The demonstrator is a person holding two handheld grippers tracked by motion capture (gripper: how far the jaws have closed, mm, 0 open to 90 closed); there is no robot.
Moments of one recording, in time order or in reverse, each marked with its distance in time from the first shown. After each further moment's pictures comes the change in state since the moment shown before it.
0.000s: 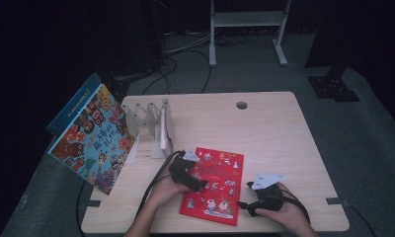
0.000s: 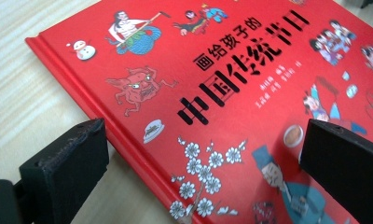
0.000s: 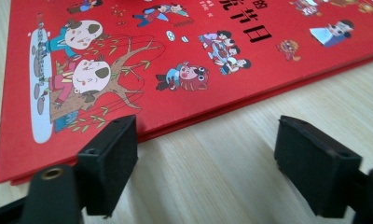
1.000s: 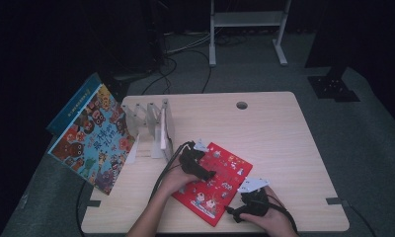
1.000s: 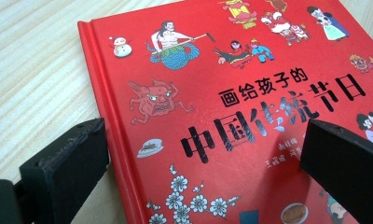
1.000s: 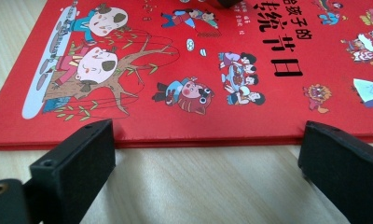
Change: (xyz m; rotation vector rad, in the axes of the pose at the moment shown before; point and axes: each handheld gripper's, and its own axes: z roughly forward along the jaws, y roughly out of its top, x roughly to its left) left arm 0.012 0.031 0.024 -0.009 0.000 0.009; right arm 0.030 0.015 0.024 -0.006 -0.063 0.042
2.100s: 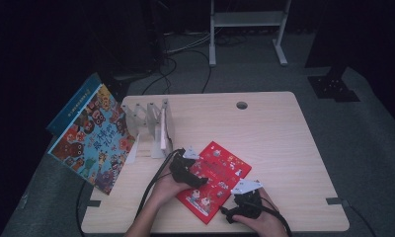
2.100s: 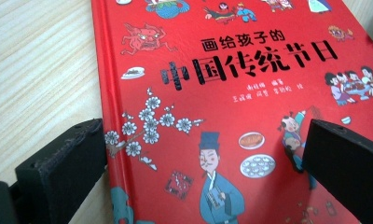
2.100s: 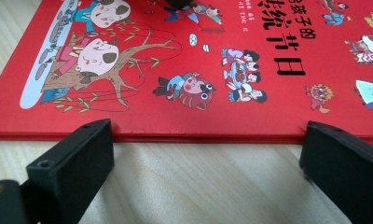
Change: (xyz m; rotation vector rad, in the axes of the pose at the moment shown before) left arm -0.006 -0.031 -0.022 -0.028 0.020 -0.019; right arm 0.018 0.008 0.009 0.012 -0.063 0.044
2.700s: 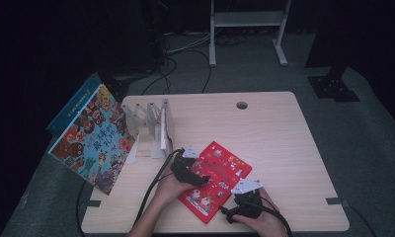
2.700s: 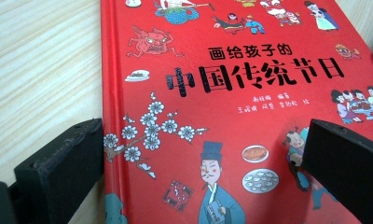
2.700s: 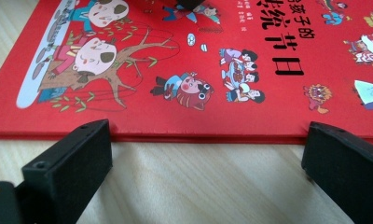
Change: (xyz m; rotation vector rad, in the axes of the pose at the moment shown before) left arm 0.000 0.000 0.007 -0.040 -0.001 -0.050; right arm -0.001 -0.001 0.000 0.003 -0.005 0.002
